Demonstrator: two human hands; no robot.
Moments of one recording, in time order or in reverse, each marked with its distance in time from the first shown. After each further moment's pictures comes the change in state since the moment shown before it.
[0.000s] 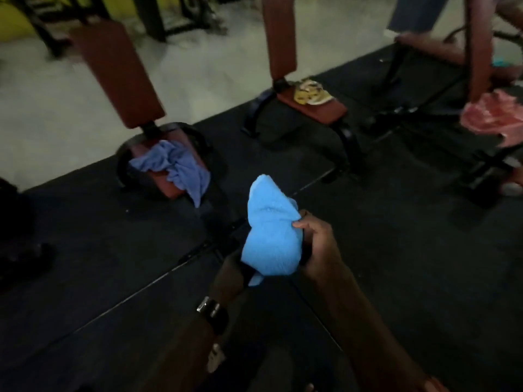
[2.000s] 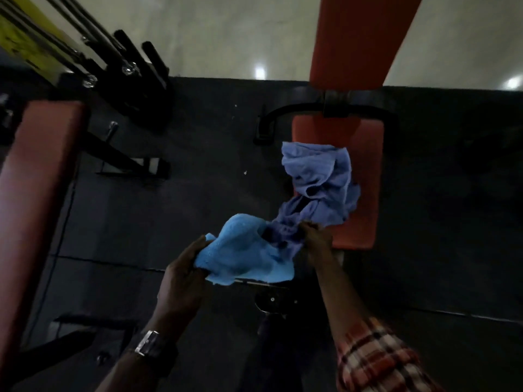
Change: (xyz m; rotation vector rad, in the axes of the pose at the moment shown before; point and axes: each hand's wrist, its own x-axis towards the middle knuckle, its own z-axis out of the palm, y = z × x) left_hand 0.343 -0.215 -0.488 -0.209 0.784 -0.516; right_hand 0.723 0.283 0.325 -0.996 -0.077 0.530
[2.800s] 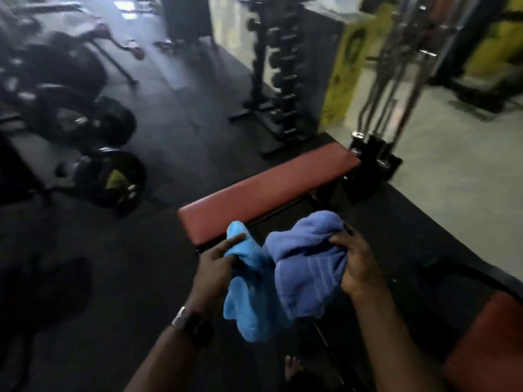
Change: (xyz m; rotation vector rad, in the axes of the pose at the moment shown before) left_hand -0.419 -0.193 -0.311 -0.781 0.840 -0.224; right_hand -0.519 0.063 0.319 -0.143 -1.159 -0.473
